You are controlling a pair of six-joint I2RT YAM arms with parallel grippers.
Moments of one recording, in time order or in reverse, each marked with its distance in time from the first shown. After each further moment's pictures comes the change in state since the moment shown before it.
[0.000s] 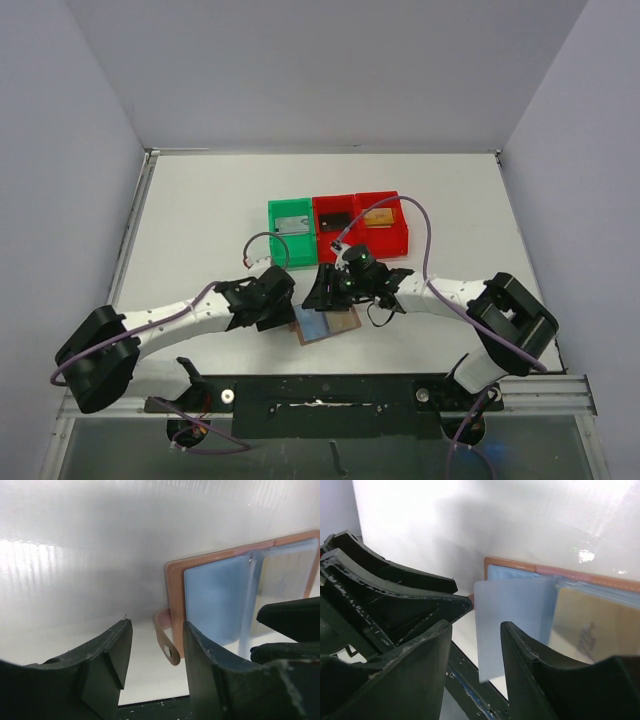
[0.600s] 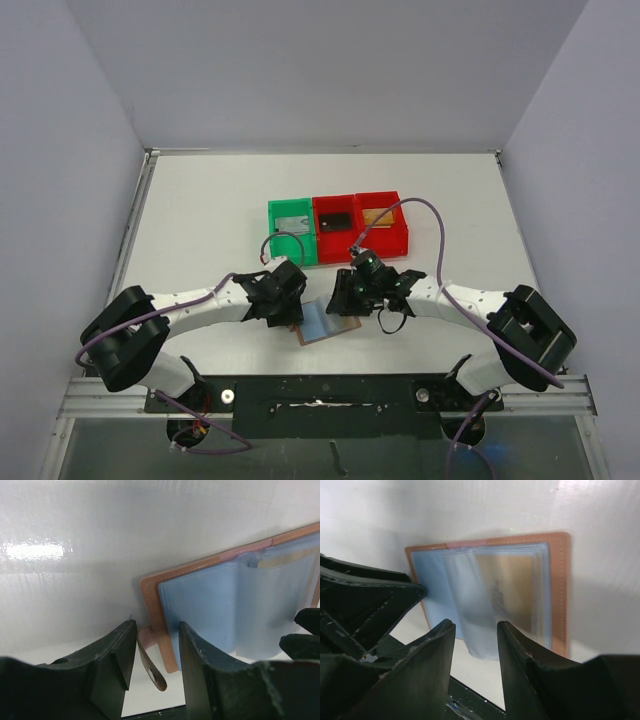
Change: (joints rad) left arm 0.000 0.123 0.063 0.033 0.048 0.077; right arm -0.011 -0.102 -0.029 -0.261 0.210 -0.048
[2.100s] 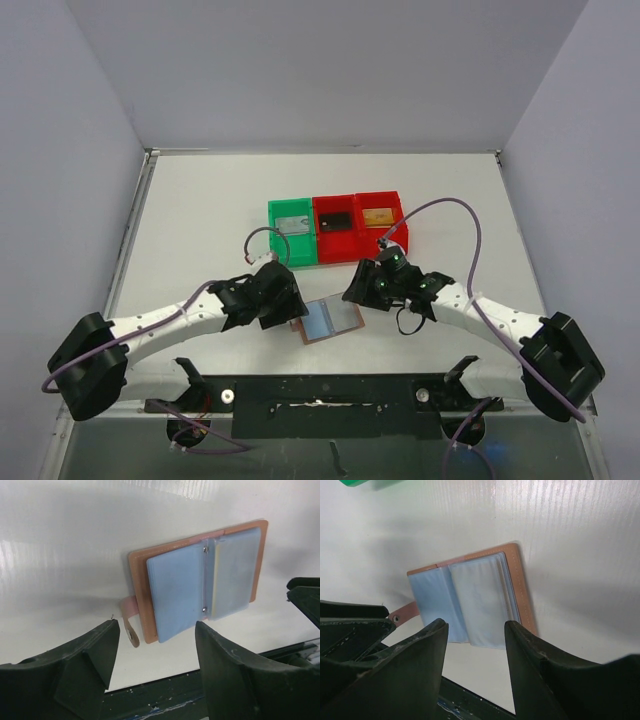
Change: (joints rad) left arm 0.000 -0.262 -0.077 0.005 0.019 -0.144; right arm -0.106 -0.197 -0.064 -0.053 0.061 0.035
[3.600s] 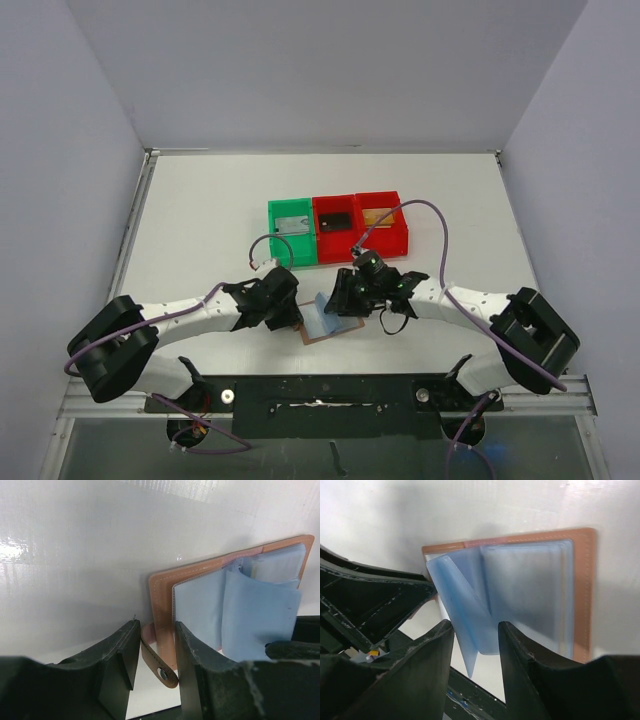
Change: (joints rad) left arm 0.004 0.180 -0.038 0.135 -0.013 0.013; right arm 0.099 0.167 0.044 0.081 -0.089 0.007
